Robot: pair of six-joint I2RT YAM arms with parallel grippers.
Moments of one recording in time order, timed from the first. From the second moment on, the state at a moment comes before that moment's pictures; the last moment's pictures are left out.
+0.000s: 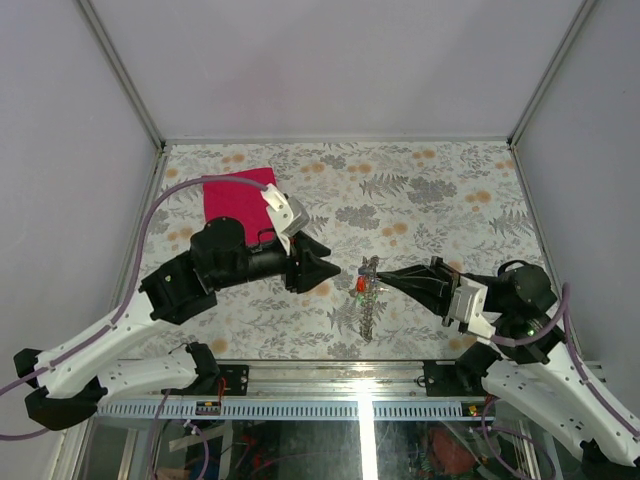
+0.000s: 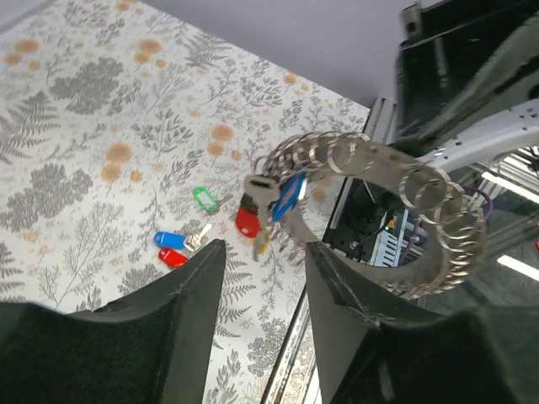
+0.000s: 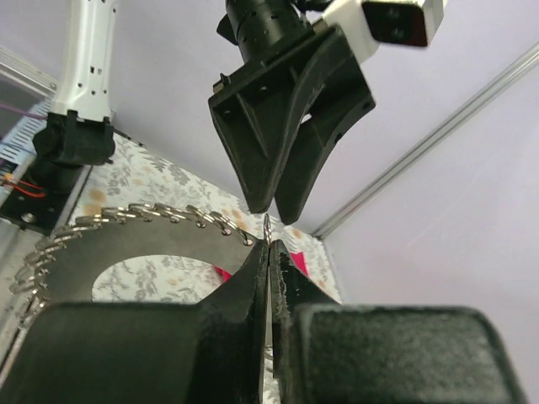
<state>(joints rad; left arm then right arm) -0.98 0.93 1.14 -0.36 0.25 -0.18 0.70 0.51 0.69 0.13 -0.83 -0.45</state>
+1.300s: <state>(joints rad) -1.06 1.75 1.08 -0.17 -0.26 -0.73 0.70 0.37 0.94 -0.48 -0.33 -0.23</state>
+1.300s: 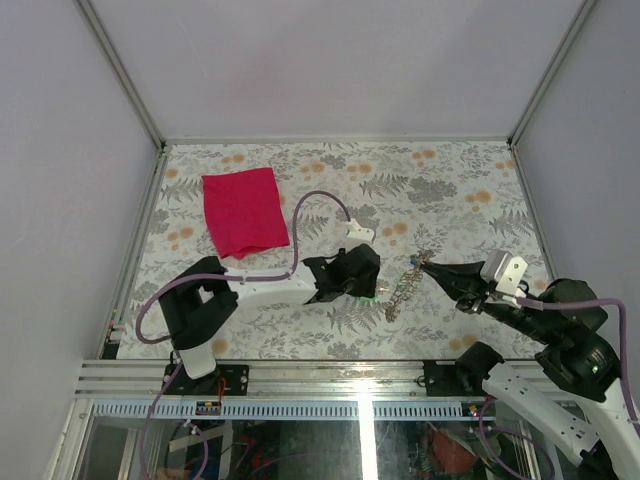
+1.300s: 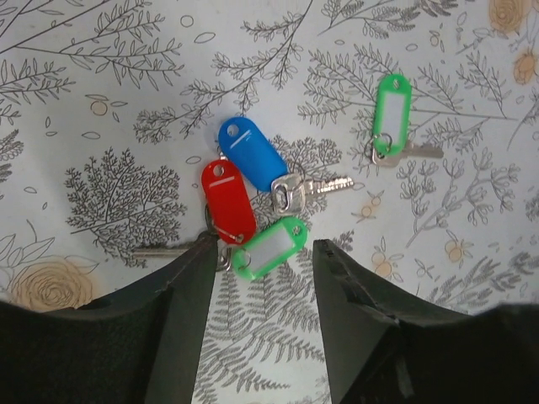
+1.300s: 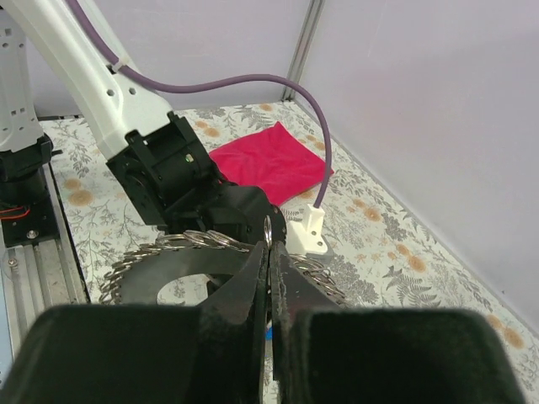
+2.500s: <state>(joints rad) -1.07 1.88 1.14 -0.23 -0.34 -0.74 0.70 0.37 0.86 -0.45 -0.35 -0.21</state>
